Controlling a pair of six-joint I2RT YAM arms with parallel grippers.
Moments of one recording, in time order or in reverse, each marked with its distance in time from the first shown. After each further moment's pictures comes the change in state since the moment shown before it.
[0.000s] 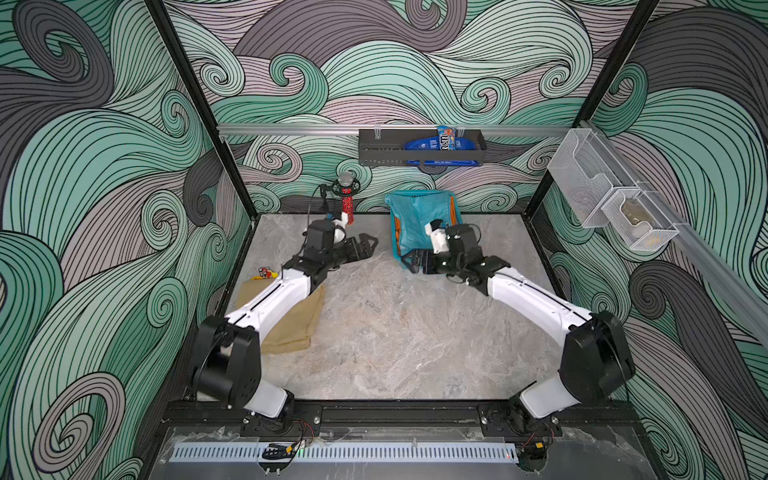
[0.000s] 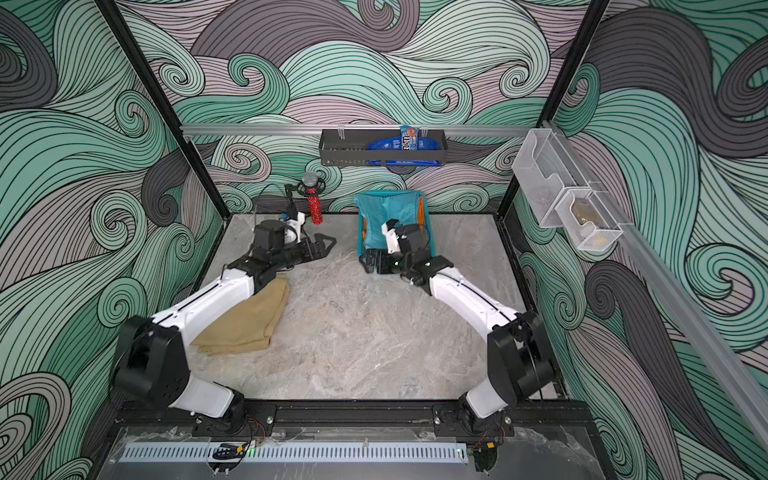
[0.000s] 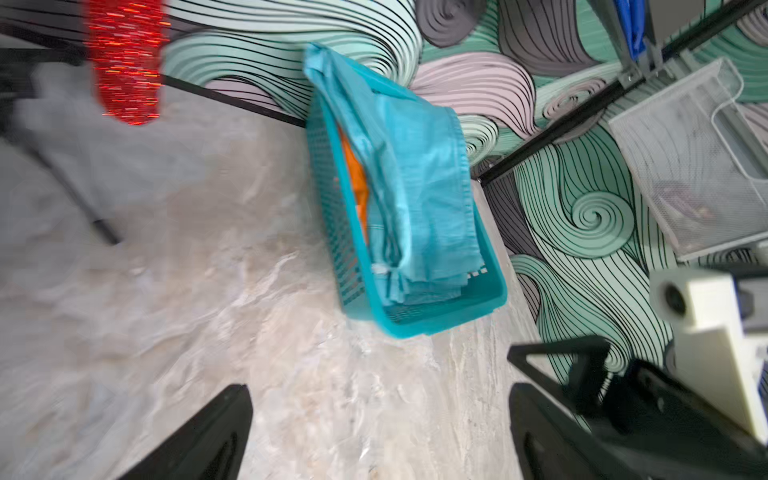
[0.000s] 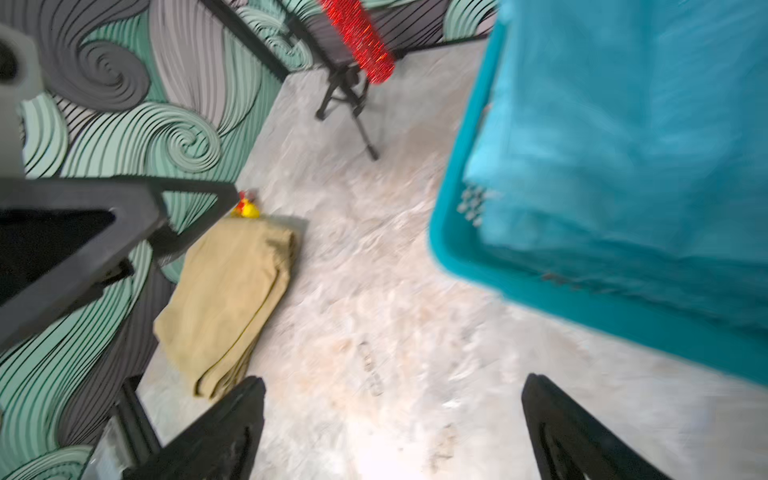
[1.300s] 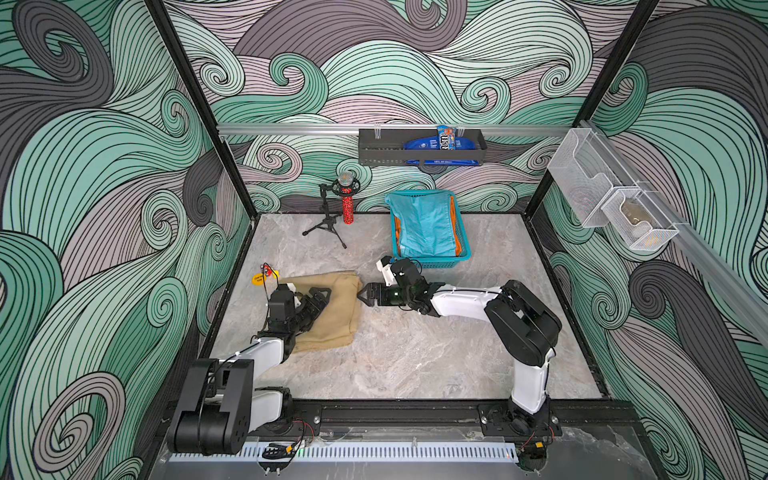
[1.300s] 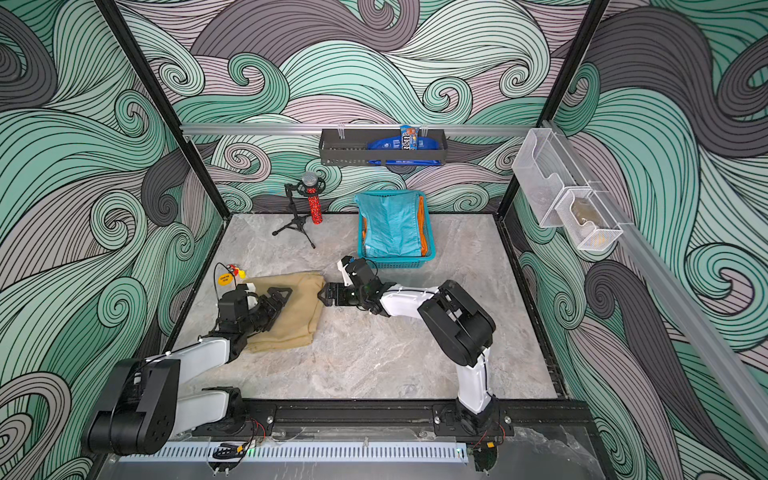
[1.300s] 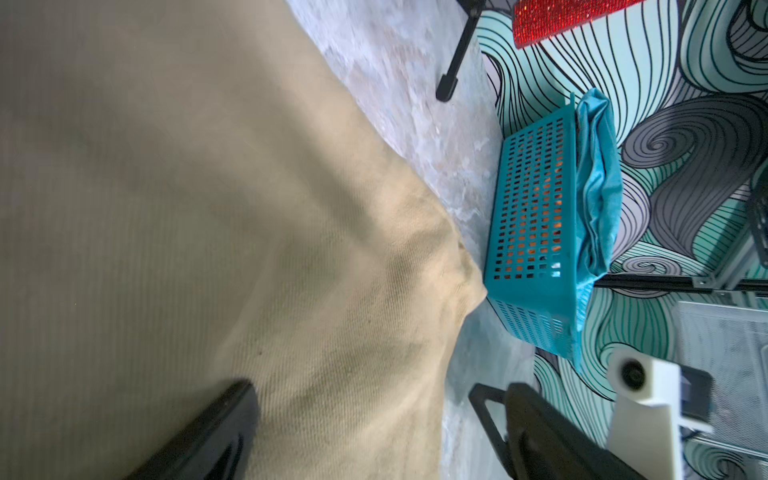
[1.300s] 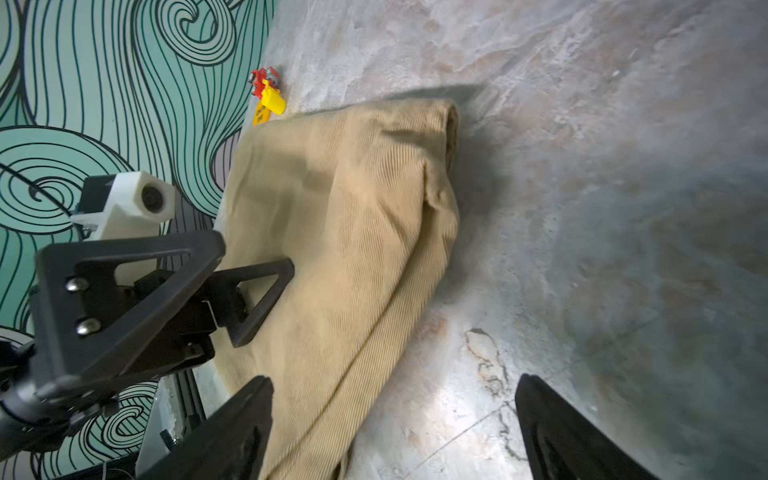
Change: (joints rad) left arm 0.200 -0.135 -0.689 0.431 0.070 -0.474; right arm 0.184 0.420 0.026 0.332 -0.064 0.194
